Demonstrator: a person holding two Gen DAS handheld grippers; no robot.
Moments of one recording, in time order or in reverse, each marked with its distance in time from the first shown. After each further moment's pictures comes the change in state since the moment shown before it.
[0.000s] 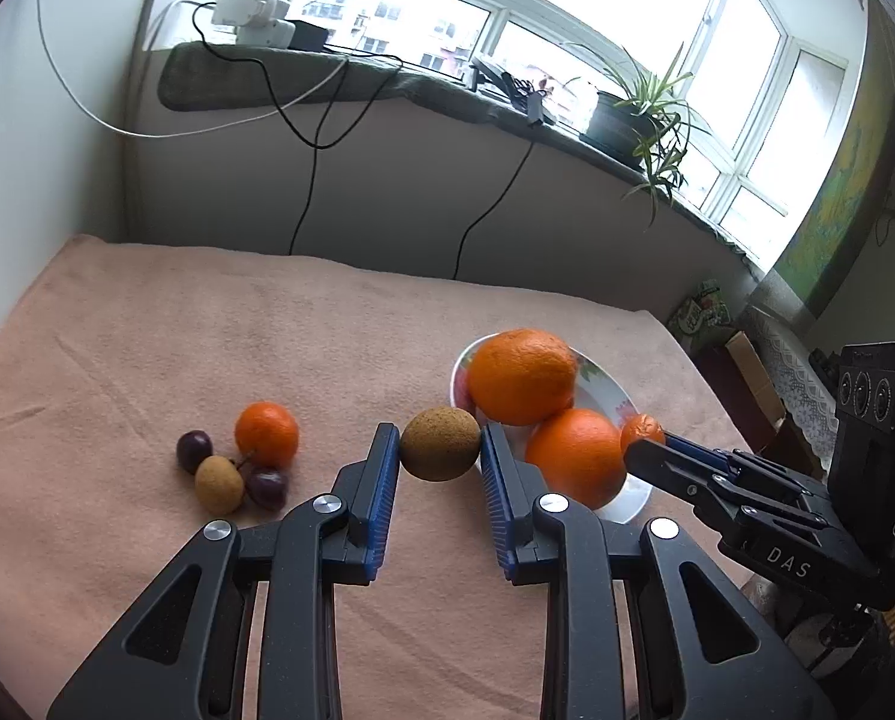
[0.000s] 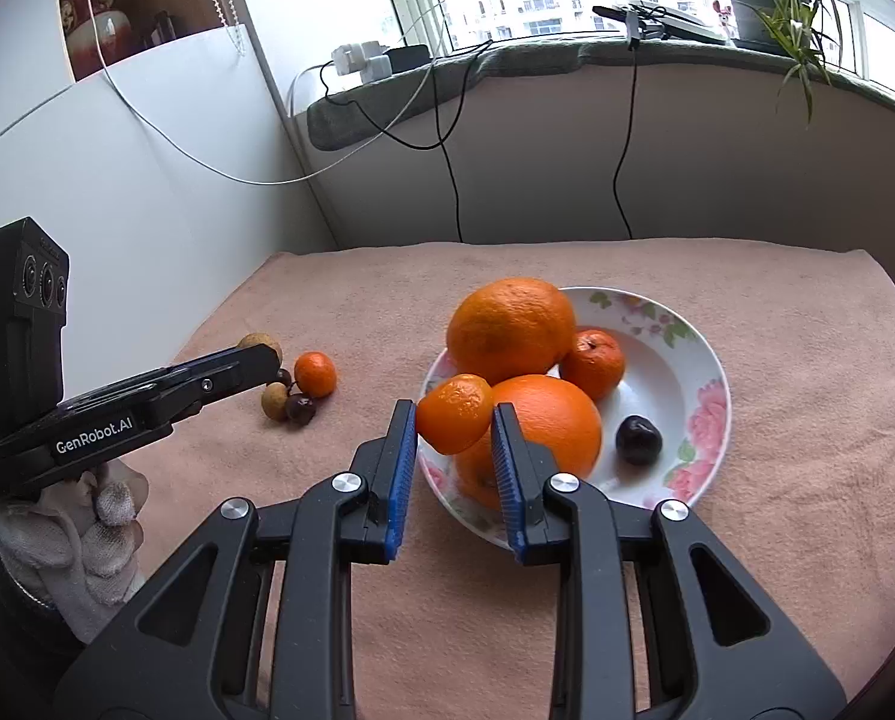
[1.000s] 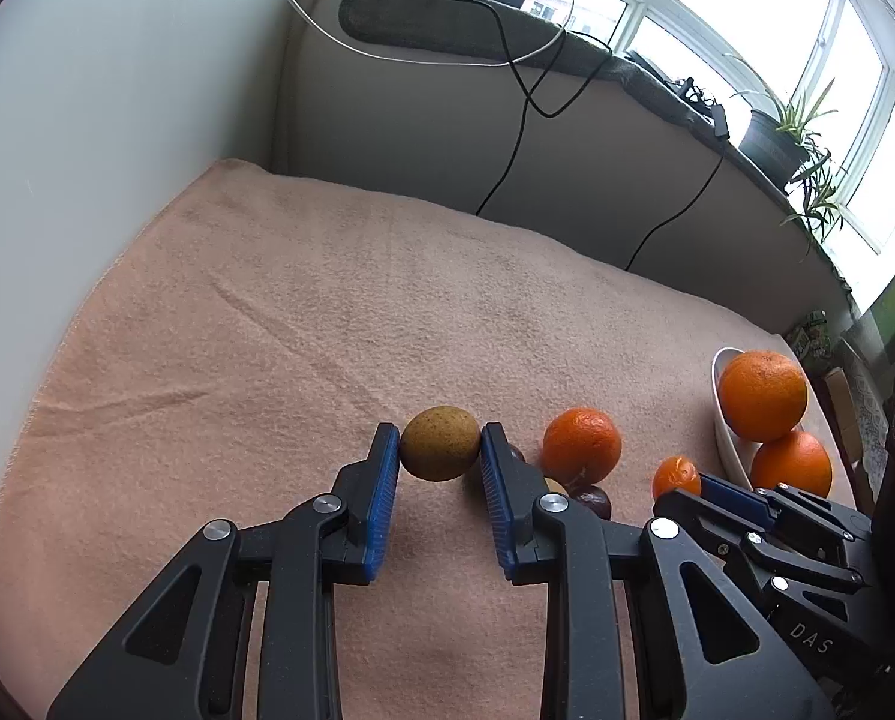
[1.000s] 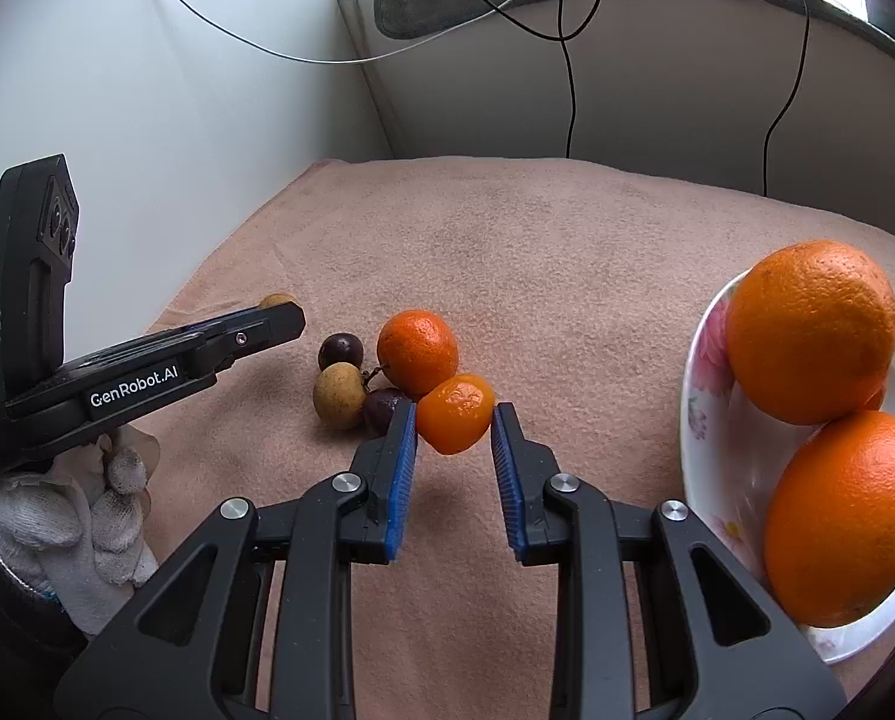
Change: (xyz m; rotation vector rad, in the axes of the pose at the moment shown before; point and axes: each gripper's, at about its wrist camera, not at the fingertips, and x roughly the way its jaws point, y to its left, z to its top) left arm 0.006 0.140 -0.005 -0.137 0.050 0.199; right arm 0.123 0.100 -0.002 -0.097 0.164 0.074
